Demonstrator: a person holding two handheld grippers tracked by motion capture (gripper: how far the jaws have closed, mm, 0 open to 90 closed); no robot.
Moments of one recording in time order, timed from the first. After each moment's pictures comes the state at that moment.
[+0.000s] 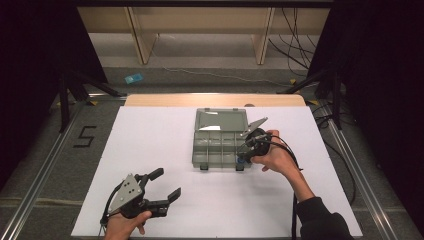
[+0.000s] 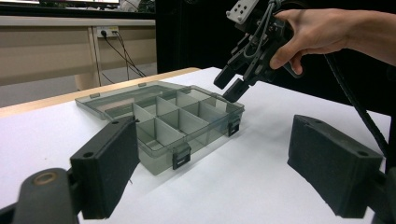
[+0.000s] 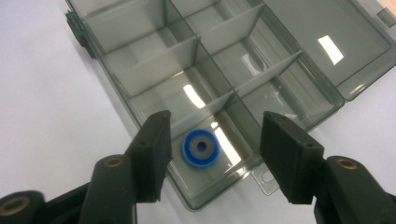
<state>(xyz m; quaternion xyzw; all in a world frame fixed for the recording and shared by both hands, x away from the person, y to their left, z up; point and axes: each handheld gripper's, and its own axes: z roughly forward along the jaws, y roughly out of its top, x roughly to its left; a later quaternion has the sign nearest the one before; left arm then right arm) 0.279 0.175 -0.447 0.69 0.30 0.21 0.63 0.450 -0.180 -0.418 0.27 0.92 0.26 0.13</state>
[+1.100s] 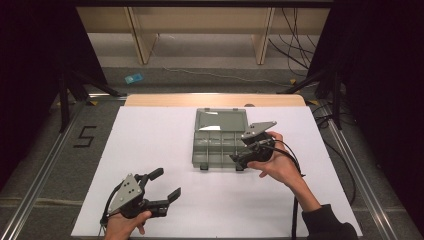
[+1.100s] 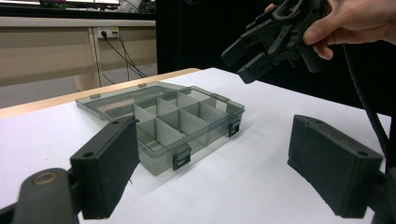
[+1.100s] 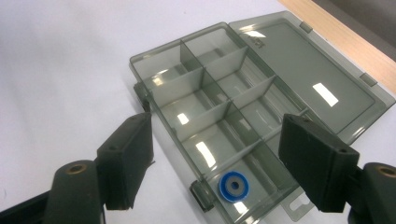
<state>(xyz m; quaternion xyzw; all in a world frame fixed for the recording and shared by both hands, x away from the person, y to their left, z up) 0.279 0.175 -0.447 0.69 0.30 0.21 0.63 0.412 -0.172 -0.388 0.25 0.89 0.35 0.15</state>
